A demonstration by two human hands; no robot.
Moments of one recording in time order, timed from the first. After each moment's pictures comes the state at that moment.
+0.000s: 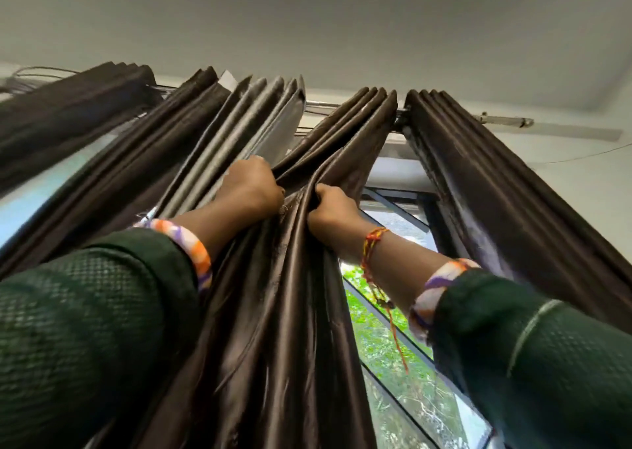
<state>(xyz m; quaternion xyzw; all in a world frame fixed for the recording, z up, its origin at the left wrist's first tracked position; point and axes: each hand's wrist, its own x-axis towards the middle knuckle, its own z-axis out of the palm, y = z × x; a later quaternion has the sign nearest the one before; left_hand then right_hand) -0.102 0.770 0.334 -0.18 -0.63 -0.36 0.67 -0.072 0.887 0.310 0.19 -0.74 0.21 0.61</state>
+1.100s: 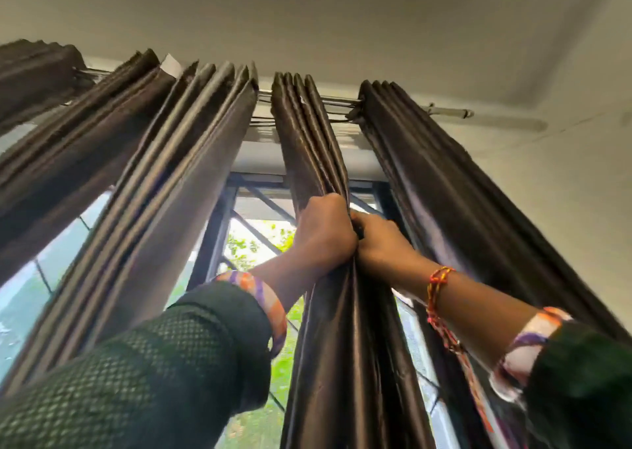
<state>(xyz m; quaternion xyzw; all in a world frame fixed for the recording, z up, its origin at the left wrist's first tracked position) -0.072 0.903 0.289 -0.38 -0.60 -0.31 0.63 -0.049 0.990 0.277 0.11 -0.74 0.08 0.66</state>
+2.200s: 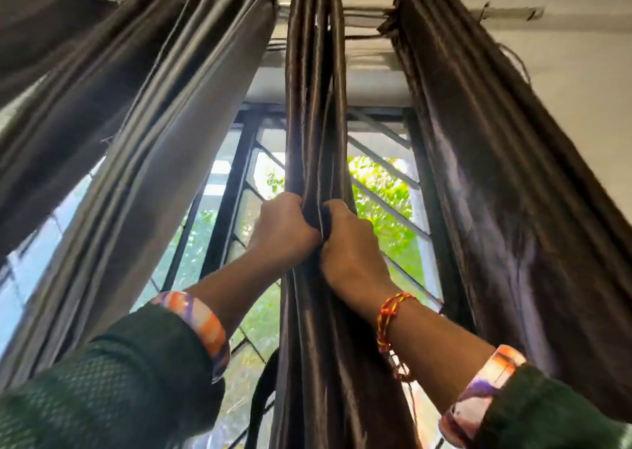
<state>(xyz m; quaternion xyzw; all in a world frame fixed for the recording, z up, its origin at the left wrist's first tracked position) -0.114 0.894 0.205 -0.30 -0.66 -0.43 0.54 -0.087 0.983 0.182 0.14 -0.74 0.15 0.63</state>
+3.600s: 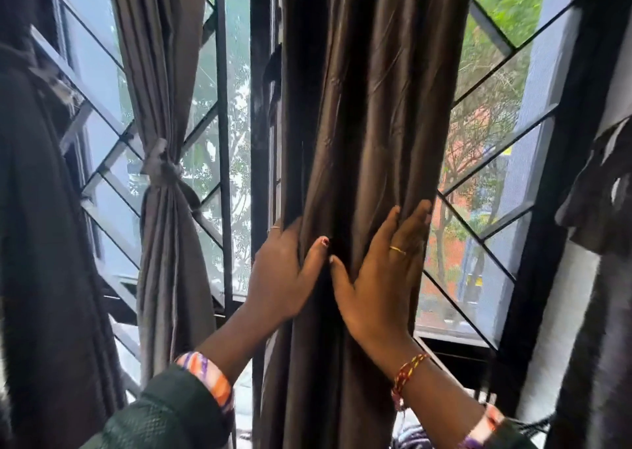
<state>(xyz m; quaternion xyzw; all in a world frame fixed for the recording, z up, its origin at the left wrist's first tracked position) -0.190 0.838 -0.154 -0.26 -0.78 -0.37 0.42 -0.159 0.958 -0.168 -0.03 -0.80 0.19 0.56</state>
